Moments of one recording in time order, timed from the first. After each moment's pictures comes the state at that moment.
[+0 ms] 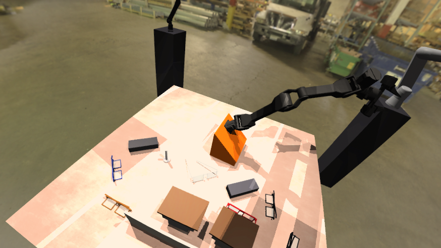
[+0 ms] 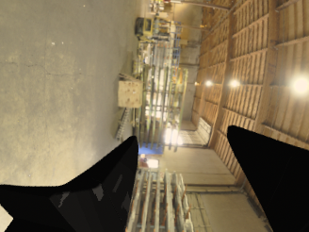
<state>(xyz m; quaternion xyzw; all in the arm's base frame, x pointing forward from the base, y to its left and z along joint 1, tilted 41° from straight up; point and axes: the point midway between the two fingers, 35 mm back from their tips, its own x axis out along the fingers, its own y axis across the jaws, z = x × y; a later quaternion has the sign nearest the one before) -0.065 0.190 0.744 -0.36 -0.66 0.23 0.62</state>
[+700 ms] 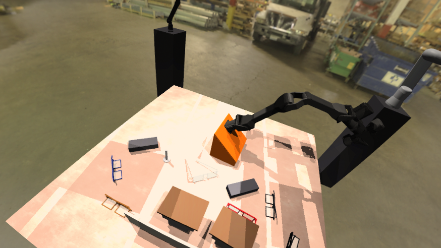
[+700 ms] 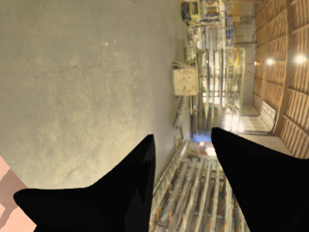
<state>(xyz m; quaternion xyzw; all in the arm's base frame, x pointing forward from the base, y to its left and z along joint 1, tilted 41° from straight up) -0.040 0.343 0.635 -0.41 -0.56 0.38 0.62</state>
